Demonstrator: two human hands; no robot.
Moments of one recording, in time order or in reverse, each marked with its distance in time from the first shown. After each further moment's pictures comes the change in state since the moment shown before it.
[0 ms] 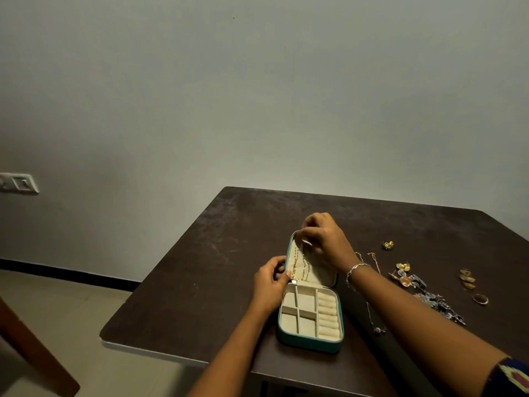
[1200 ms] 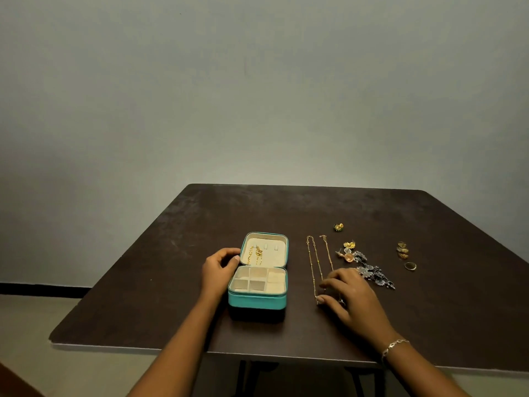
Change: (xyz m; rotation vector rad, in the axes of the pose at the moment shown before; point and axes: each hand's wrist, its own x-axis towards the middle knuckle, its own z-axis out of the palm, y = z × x) left_hand -0.001 -0.005 0.000 0.006 0.158 -0.066; right_hand -0.173 0.004 -0.062 -0.016 -0.057 0.300
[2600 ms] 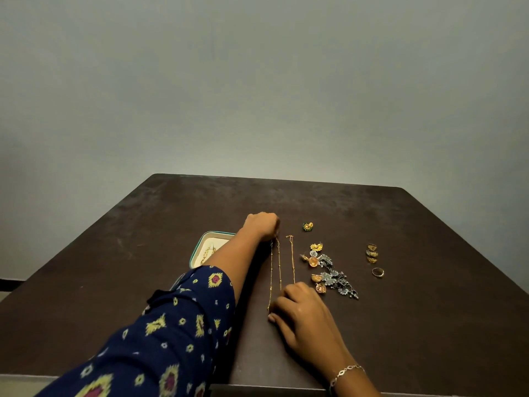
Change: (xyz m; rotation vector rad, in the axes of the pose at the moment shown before) left_hand 0.107 0.059 0.174 1.137 -0.594 0.299; right_hand -0.003 0.003 0.011 -0.059 -0.040 -0.105
